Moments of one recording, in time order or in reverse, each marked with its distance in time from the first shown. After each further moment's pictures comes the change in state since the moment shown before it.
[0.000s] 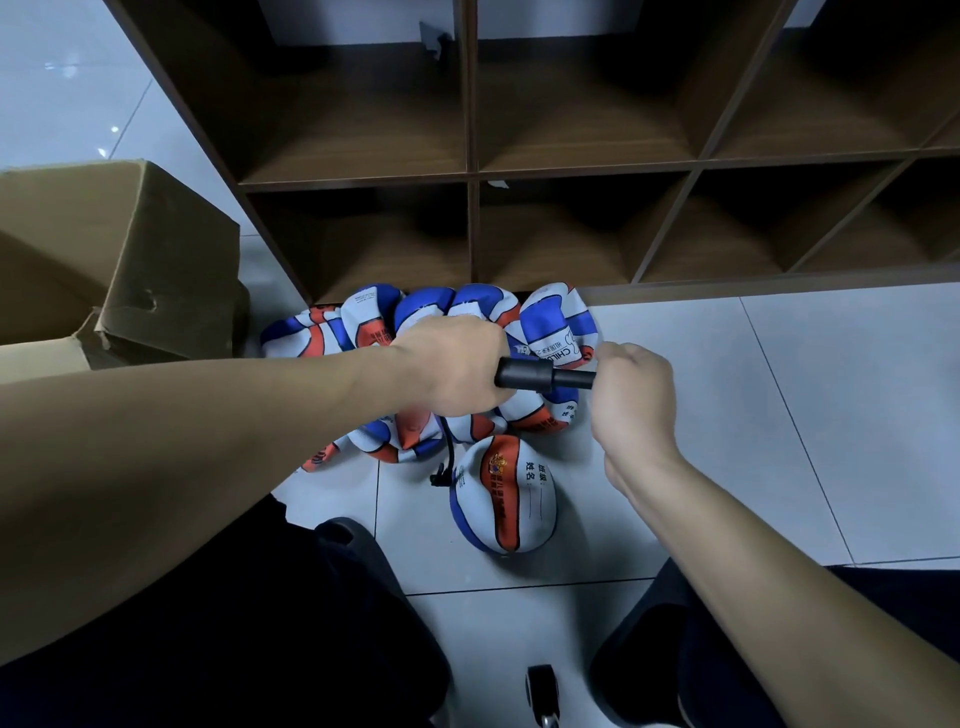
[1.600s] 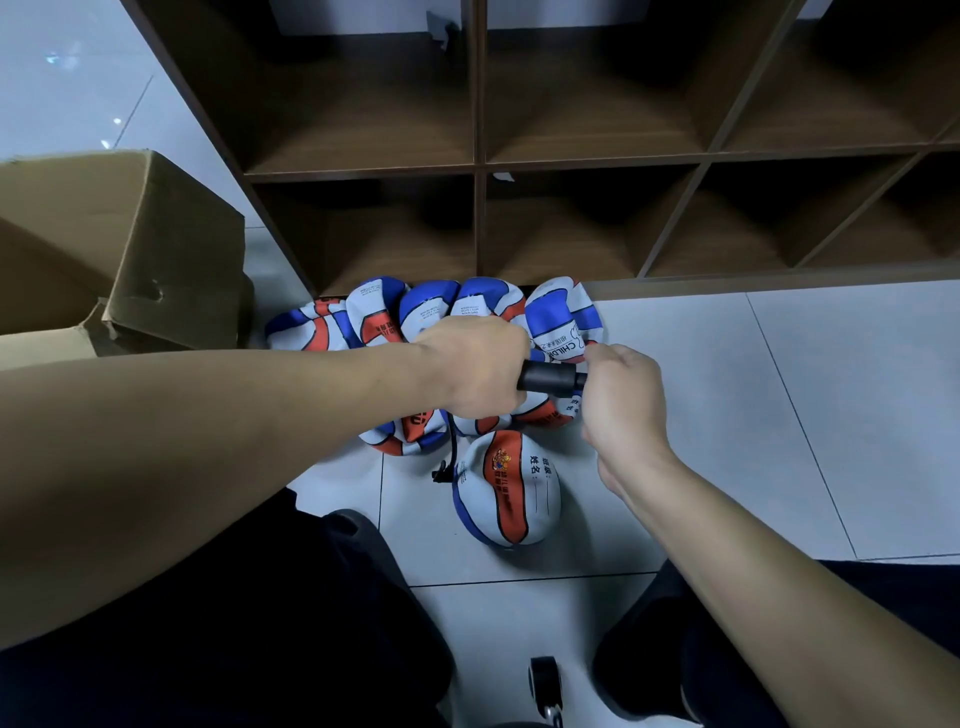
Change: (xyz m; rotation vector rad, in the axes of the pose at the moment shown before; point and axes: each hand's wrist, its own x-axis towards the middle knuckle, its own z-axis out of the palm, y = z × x) left_hand -0.002 0.015 -0.001 0.040 -0.048 0.023; right_hand -0.007 0.008 0.011 0.032 -0.064 0.057
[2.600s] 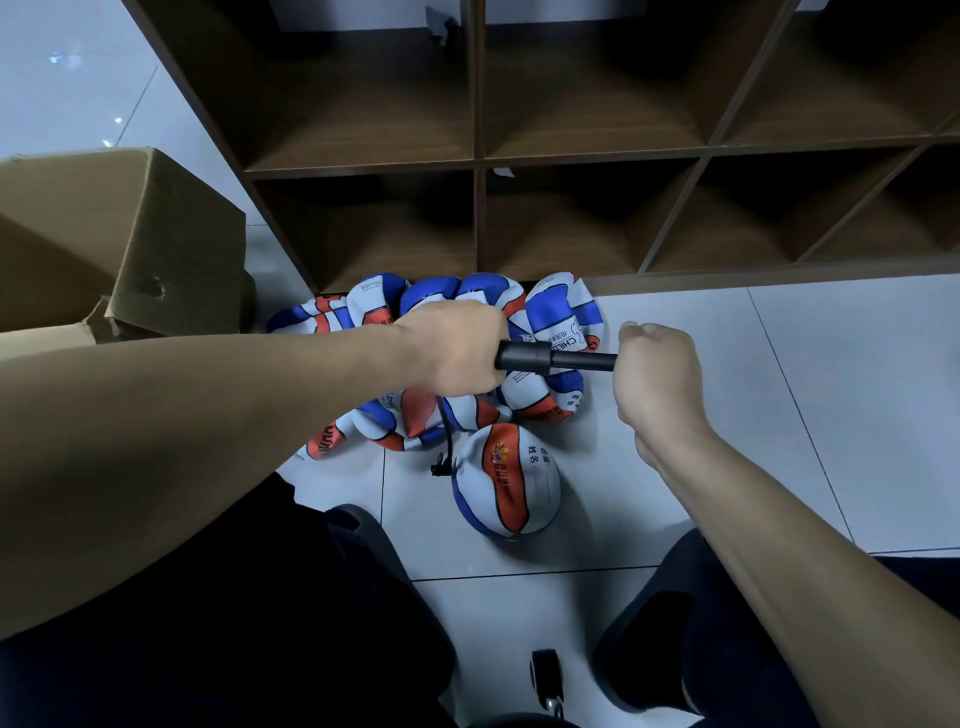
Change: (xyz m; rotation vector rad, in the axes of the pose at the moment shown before) left_hand 0.001 -0.023 0.000 -0.043 0.002 -0.039; right_hand 0.018 -0.012 -0.027 -0.118 0.047 -0.048
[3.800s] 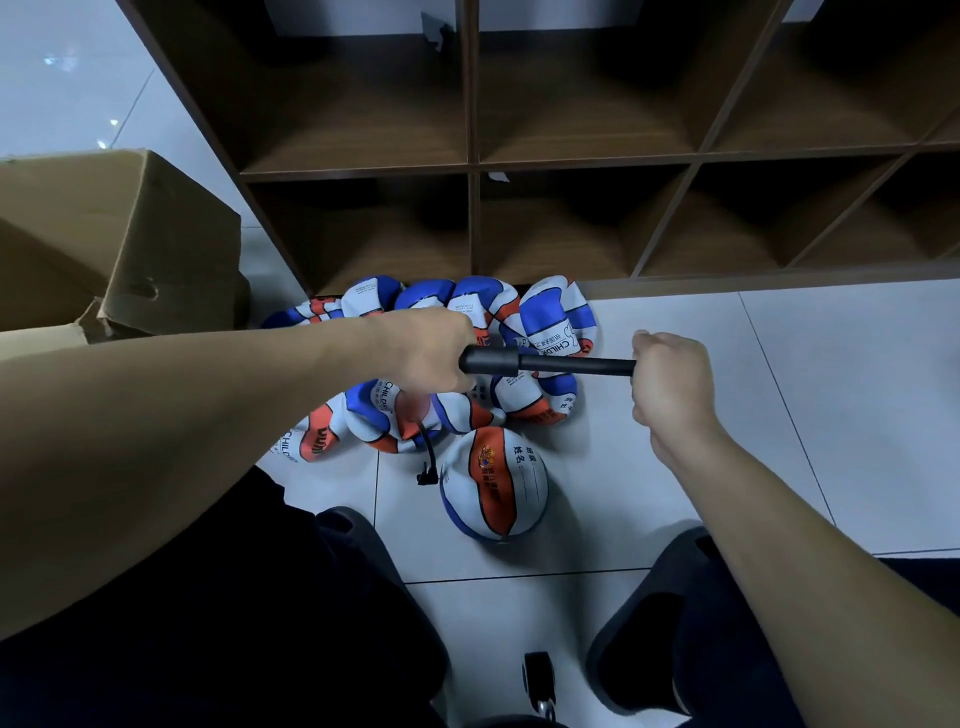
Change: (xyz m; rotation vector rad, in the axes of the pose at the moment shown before) left_hand 0.000 -0.026 0.001 -0.116 -0.190 -0.026; right_hand 0.021 0.011 -0.016 -0.021 0.006 0.034
